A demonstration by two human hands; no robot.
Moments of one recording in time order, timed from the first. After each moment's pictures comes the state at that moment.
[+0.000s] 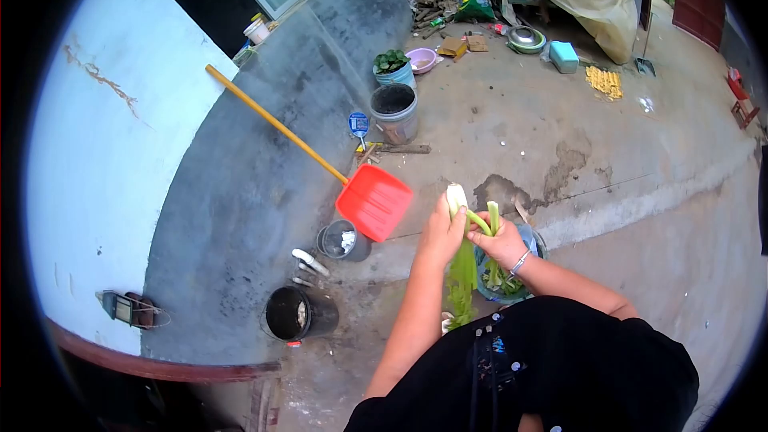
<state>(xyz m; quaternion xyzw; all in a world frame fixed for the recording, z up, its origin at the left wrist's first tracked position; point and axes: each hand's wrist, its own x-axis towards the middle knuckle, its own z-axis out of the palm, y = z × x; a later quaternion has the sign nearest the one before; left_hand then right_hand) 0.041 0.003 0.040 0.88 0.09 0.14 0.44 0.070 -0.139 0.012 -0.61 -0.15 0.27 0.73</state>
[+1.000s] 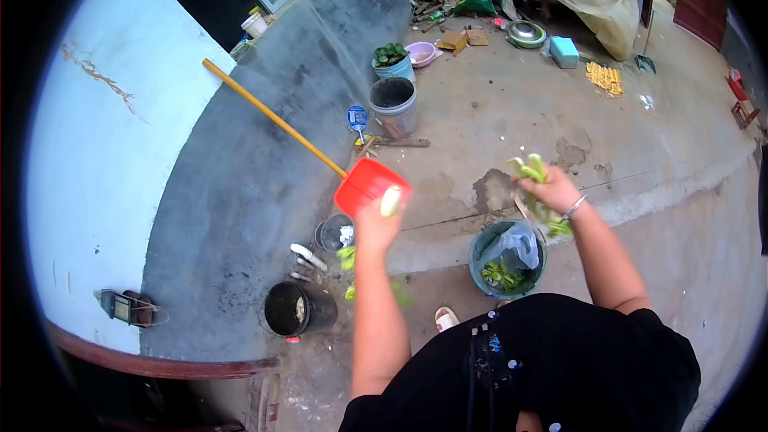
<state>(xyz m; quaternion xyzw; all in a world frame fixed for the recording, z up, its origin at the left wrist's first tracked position) 0.014 0.084 0.079 0.89 0.24 0.14 0.35 0.158 -0.207 0.054 -0.73 -0.20 0.23 0.60</state>
